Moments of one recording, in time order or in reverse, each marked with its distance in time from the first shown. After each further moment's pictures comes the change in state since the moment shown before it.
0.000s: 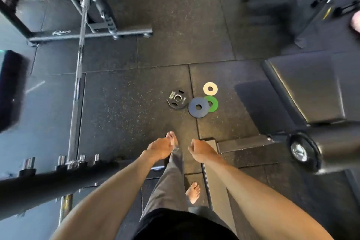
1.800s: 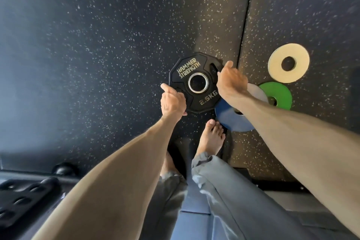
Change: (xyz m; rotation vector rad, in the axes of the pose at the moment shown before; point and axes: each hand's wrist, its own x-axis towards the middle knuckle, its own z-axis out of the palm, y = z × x) left_hand 0.660 -0.056 0.074 -0.730 0.217 -0.686; right_hand 0.736 0.102 0.013 -0.294 0.245 0.085
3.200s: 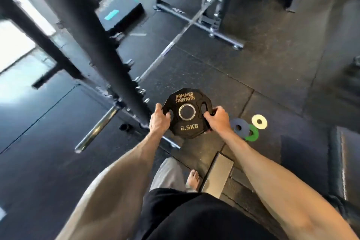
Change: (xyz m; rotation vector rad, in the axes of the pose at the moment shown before) left_hand -0.630 -0.442 -0.364 -0.518 0.385 0.228; right_hand -0.811 -0.104 -0.257 0.534 -0.067 -0.365
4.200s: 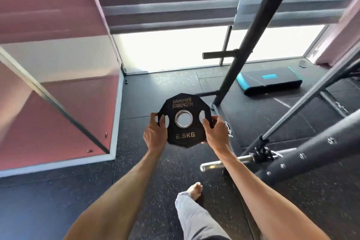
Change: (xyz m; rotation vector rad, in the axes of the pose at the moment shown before) left_hand -0.072 -0.393 -0.502 -0.293 1.081 -0.279; right_hand -0.294 -0.345 0.514 -0.025 -0.417 -0.812
